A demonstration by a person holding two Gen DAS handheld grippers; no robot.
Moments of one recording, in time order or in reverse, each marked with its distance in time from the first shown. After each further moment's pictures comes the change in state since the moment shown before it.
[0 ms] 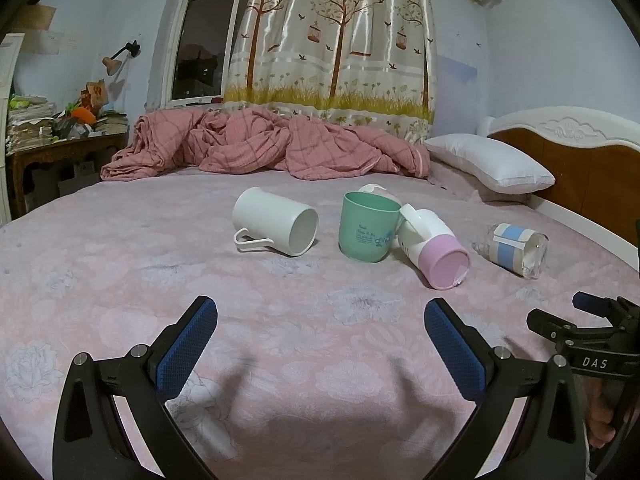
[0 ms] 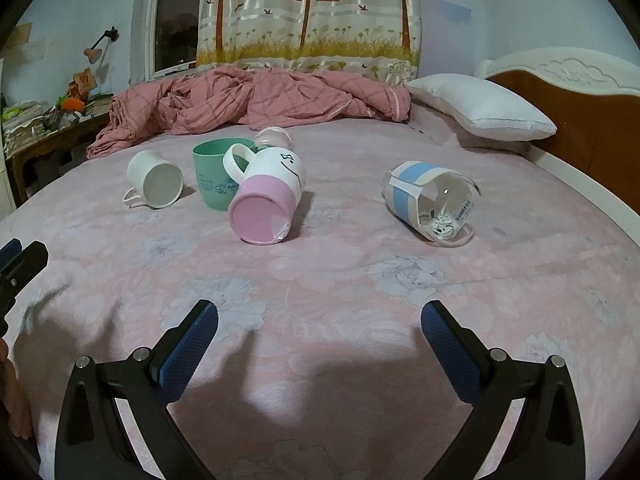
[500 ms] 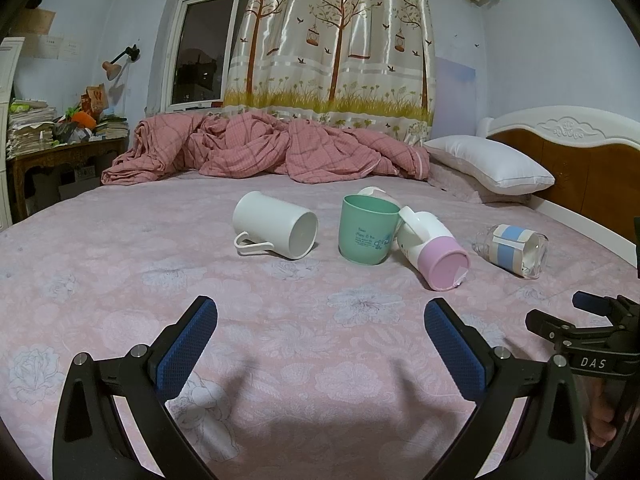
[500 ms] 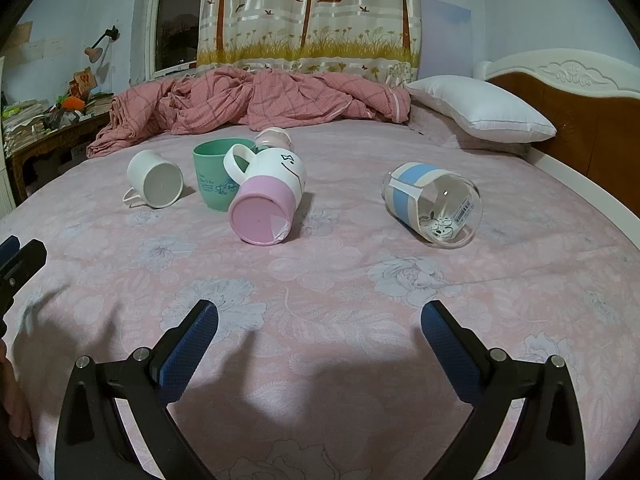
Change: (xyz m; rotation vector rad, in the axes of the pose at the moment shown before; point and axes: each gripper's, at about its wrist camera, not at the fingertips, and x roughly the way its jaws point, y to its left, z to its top) left arm -0.001 0.000 -0.001 0.007 -0.010 0.002; right arm 0.000 0.001 0.000 -0.002 0.001 -0.001
